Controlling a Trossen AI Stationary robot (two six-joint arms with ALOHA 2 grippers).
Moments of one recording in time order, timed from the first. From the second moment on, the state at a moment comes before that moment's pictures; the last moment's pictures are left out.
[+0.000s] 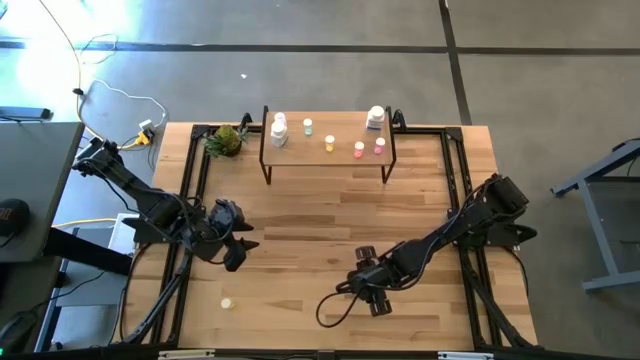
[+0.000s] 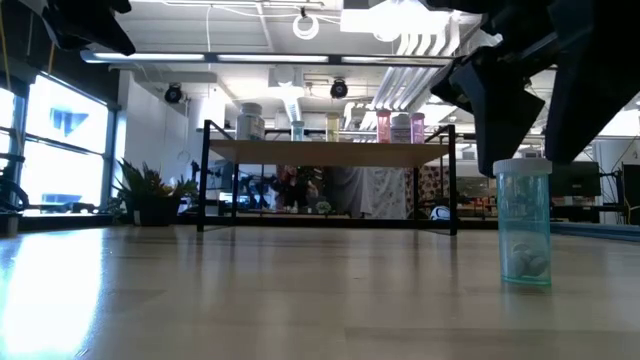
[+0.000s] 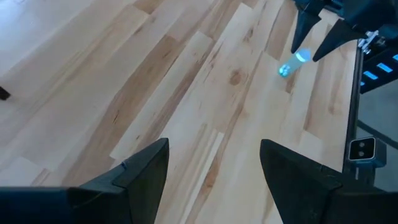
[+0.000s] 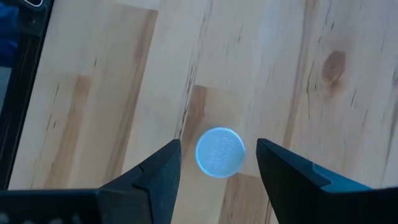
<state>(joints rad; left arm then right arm) -0.49 1.02 0.90 -0.81 -0.52 -0.99 0.52 1.79 1.21 -0.56 0.05 0.29</state>
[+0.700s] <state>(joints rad) -0.49 1.03 0.90 -0.81 -0.52 -0.99 0.51 1.79 1.21 -0.55 0.05 0.26</state>
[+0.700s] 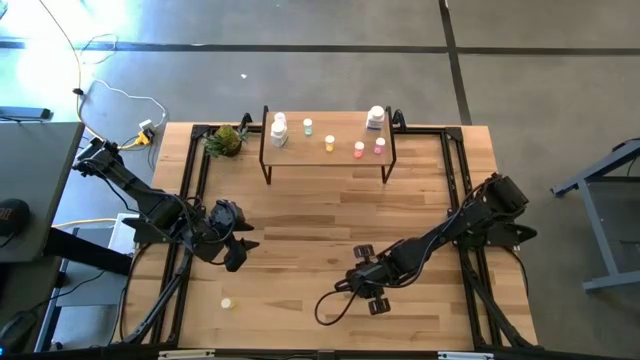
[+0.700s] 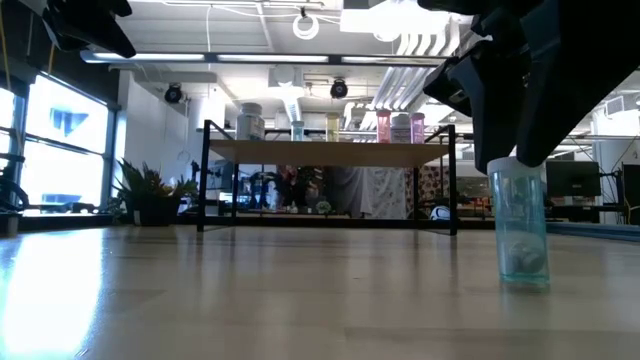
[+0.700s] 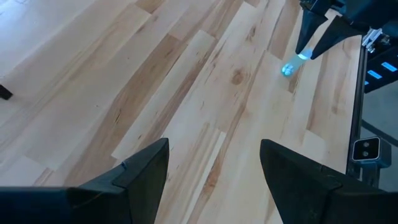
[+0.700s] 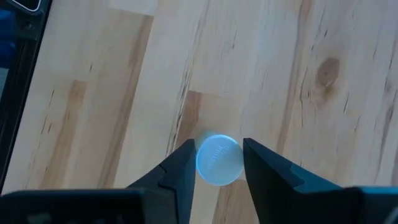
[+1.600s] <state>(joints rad) -0.49 1.03 0.90 -0.81 -0.52 -0.99 0.51 1.79 1.21 -0.56 -0.03 0.28</state>
